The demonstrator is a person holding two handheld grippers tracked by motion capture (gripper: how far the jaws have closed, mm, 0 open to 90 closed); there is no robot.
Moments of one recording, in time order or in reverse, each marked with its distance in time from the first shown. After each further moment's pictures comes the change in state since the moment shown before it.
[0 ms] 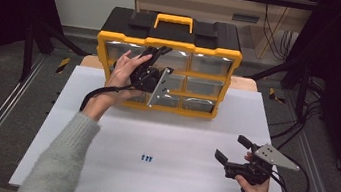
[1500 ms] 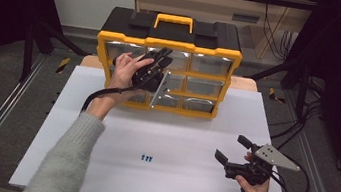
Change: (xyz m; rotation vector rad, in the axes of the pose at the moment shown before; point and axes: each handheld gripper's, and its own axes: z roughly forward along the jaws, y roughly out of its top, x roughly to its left) left arm -0.006 -0.005 0.007 0.051 0.081 0.112; right arm 0.000 0.000 0.000 -0.007 0.001 -0.012
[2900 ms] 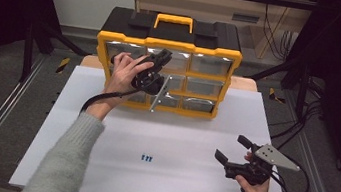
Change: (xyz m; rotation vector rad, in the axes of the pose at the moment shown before) left arm 0.001 0.006 -0.007 0.026 0.029 0.145; right arm 0.000 0.000 0.000 0.000 -0.001 -0.003
